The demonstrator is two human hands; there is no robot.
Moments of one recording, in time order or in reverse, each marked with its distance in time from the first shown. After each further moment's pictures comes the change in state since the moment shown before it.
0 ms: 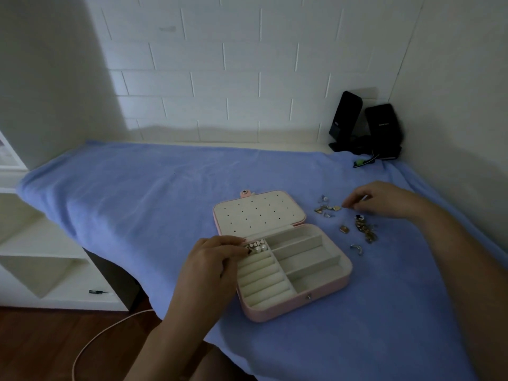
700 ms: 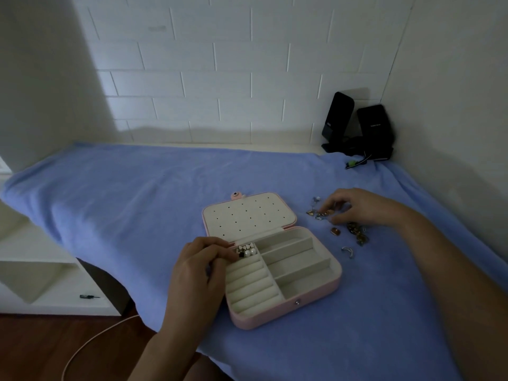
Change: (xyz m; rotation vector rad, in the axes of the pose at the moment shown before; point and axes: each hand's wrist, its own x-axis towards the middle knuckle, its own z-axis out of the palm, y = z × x) left_hand -0.003 -0.006 0.016 -0.148 0.137 -0.065; right_hand 0.006 -0.003 0.017 0.091 -0.038 -0.210
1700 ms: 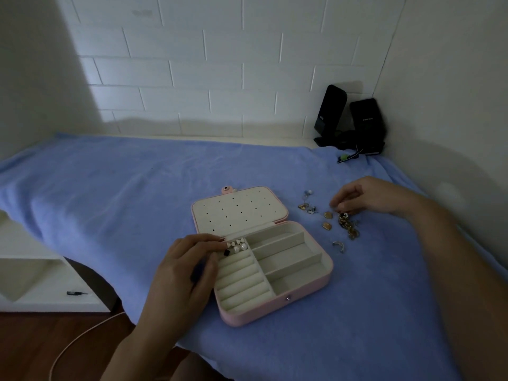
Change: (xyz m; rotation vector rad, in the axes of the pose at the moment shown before) left_hand -0.001 -0.011 -0.010 0.041 -0.102 0.229; right_hand -0.016 0.011 -0.022 0.277 -0.015 0.204
